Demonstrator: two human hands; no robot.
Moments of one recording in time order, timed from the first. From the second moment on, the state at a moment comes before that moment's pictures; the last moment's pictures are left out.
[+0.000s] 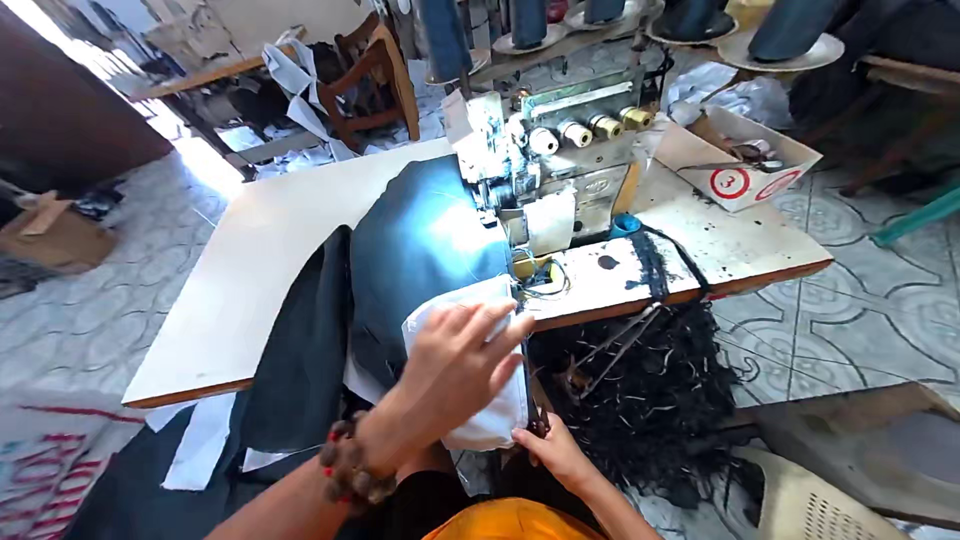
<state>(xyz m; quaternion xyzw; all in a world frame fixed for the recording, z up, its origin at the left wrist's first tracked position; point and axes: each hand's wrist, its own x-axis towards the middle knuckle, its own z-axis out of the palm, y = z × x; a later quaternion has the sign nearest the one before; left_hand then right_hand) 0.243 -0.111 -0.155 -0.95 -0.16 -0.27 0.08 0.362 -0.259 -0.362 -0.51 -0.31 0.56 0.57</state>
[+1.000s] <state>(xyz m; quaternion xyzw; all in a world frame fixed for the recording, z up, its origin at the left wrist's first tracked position) 0.311 0.081 -0.093 -0.93 -0.33 0.01 -0.16 0.429 -0.125 -0.216 -0.55 -0.40 0.45 0.59</state>
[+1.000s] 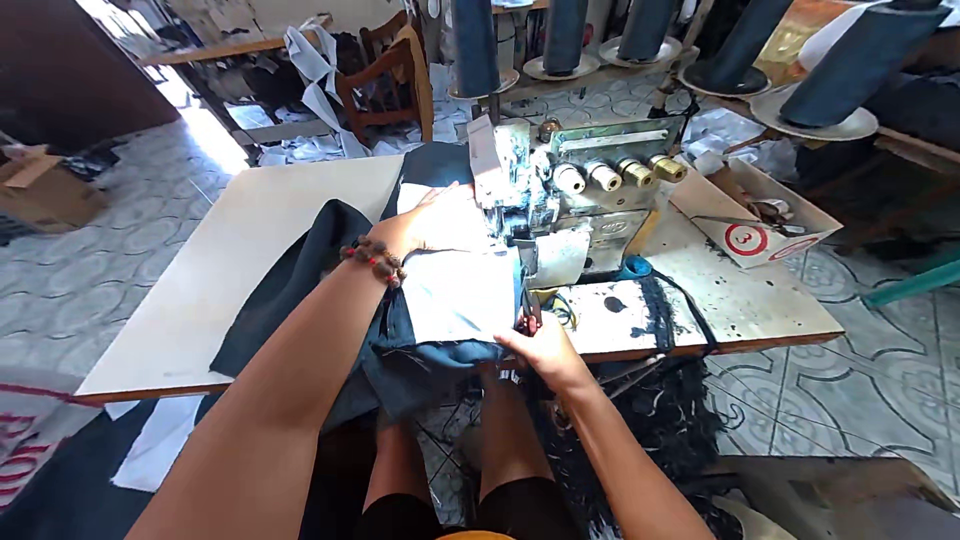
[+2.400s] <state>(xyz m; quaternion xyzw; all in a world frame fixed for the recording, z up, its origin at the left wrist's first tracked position) 0.233 -0.005 -0.185 -0.81 -0.33 -0.48 -0.09 0.429 -0.107 -0.119 -0.76 -0.61 0.09 0.22</state>
